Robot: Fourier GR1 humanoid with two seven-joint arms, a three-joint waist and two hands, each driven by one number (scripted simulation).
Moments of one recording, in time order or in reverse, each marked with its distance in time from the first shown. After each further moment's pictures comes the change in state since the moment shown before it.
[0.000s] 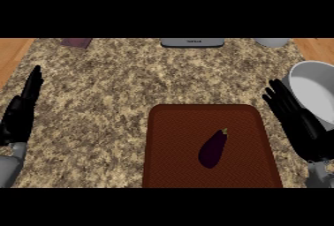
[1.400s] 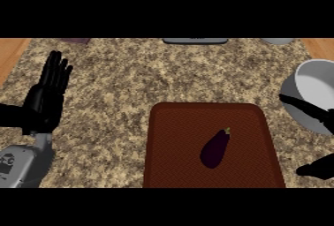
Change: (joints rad) left arm -0.067 -0.233 0.089 -0.125 0.204 -0.094 0.009; right arm 0.005 -0.366 -0.002 0.028 0.545 0.330 -0.227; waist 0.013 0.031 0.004
